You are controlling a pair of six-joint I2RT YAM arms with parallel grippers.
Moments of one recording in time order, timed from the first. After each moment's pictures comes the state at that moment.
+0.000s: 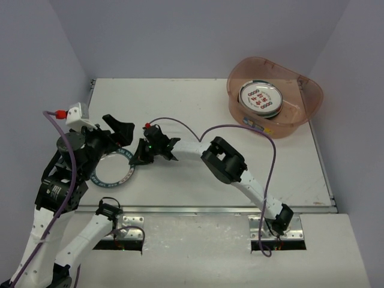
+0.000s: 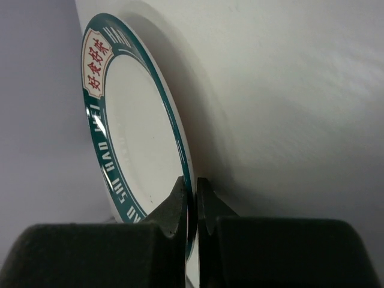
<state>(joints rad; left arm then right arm) -0.29 0.63 1.10 -0.70 -0.18 -0.54 0.95 2.62 1.93 0.10 -0.38 1.11</state>
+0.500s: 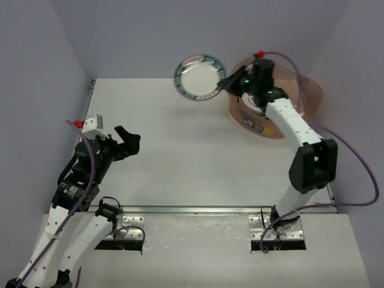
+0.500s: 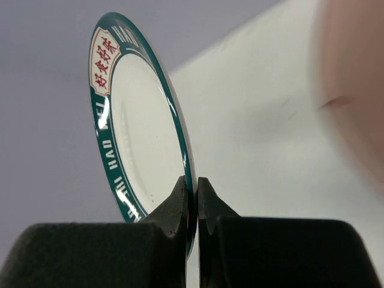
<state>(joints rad) -0.29 0.55 0.84 -0.61 -0.19 -0.51 0.25 1.74 1.50 -0.17 -0.28 0.90</state>
